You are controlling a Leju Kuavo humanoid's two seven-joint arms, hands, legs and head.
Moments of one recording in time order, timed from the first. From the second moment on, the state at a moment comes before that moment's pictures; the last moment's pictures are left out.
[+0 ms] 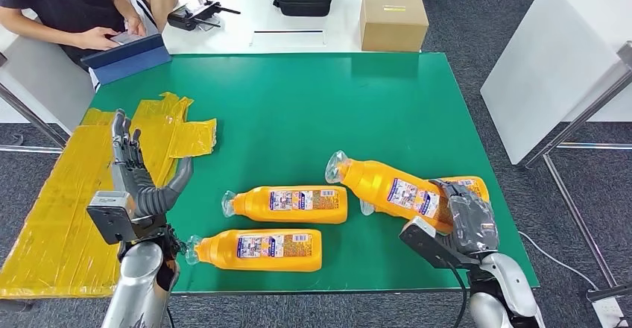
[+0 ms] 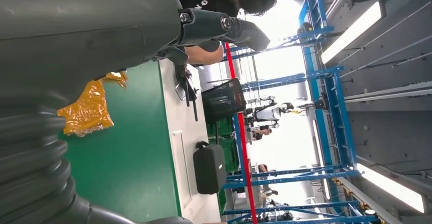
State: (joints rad) left arm -0.22 -0.21 -0.06 -1.42 -0.19 0.28 -0.51; right arm 0.06 -0.21 0.06 -1.68 0.85 -0.18 -0.03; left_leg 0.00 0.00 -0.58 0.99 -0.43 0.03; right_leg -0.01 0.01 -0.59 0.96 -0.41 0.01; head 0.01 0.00
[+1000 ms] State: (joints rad) left arm -0.30 -0.21 -0.21 -1.34 -0.23 0.17 -0.44; right arm -0.13 0.08 0.09 -1.47 0.14 -0.37 -0.59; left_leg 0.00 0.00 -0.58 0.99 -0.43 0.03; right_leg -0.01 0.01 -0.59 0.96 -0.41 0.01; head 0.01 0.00
